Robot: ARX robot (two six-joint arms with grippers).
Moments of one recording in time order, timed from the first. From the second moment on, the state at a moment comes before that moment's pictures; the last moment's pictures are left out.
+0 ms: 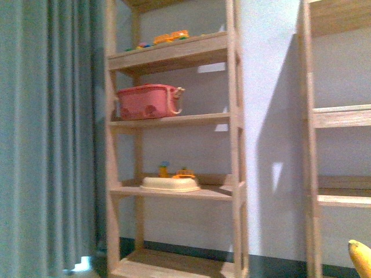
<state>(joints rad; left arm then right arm) 0.00 0.00 0.01 0.00 0.00 0.00 0.00 0.01 0.01 0.00 0.00 0.00</state>
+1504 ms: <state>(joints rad) 0.00 0.00 0.01 0.00 0.00 0.00 0.00 0.01 0.01 0.00 0.00 0.00</state>
